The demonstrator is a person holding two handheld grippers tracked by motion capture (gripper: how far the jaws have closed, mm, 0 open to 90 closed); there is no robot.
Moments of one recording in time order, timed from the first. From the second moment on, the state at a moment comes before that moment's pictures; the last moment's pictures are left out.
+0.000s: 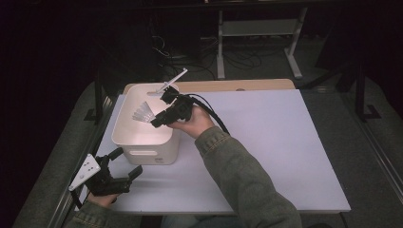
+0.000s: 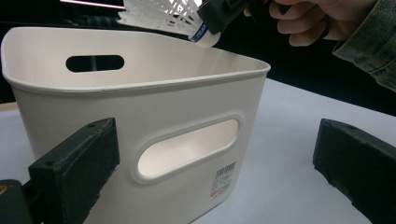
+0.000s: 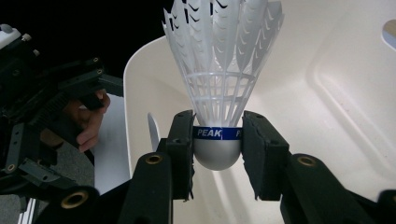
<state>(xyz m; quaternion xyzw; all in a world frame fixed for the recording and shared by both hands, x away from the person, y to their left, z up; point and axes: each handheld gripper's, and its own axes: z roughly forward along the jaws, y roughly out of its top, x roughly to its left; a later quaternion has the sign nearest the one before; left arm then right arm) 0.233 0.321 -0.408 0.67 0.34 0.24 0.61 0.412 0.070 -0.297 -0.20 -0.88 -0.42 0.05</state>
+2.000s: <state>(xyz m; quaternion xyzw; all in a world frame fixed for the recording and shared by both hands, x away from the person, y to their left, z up) 0.233 0.321 -0.408 0.67 0.34 0.24 0.61 0.408 0.029 -0.291 -0.21 -0.85 -0.48 0.03</state>
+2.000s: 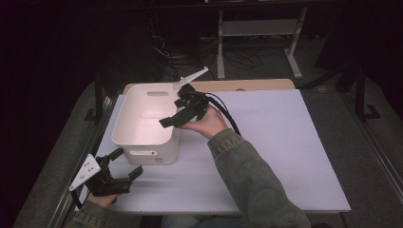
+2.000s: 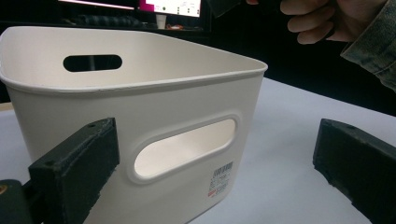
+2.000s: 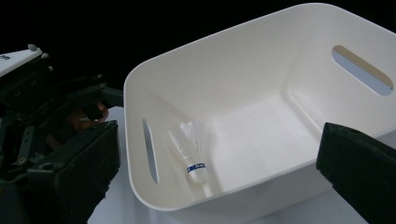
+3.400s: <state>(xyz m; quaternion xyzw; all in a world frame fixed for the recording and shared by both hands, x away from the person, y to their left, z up) 0.233 0.321 -0.409 0.67 0.34 0.24 0.61 0.388 -0.060 -0.306 -0.26 -0.82 -0.51 -0.05</state>
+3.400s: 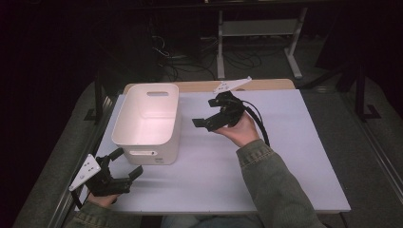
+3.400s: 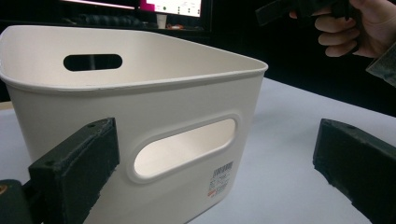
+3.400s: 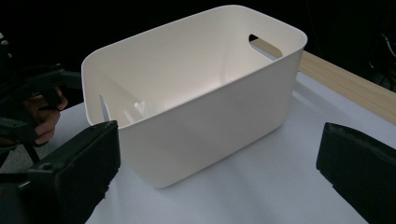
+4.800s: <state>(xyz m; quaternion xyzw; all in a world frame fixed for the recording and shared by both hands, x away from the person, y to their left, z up) 0.232 0.320 -0.408 0.67 0.34 0.24 0.61 0.370 -0.132 -0.333 -0.32 -0.78 -0.54 -0.06</state>
